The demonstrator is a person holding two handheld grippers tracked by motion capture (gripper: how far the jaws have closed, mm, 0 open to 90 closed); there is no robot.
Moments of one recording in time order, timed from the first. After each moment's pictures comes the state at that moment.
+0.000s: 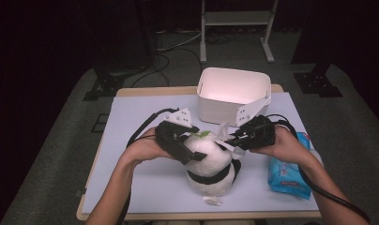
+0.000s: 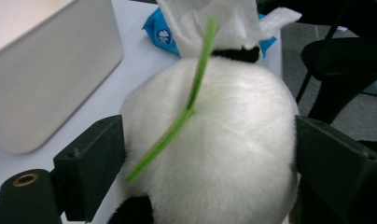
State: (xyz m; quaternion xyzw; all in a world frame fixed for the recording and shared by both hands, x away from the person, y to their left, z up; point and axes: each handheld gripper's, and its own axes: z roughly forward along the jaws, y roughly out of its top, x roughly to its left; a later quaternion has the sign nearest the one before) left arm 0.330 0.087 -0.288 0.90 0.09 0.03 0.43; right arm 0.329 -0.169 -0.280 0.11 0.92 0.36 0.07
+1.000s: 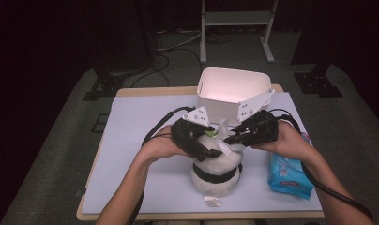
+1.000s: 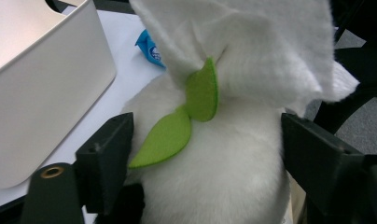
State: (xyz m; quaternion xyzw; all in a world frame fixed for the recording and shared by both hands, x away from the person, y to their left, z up) left arm 0.332 0.049 -0.284 0.90 0.08 0.04 0.42; right arm 0.325 -0.169 -0.258 0.10 0.92 0.36 0.08
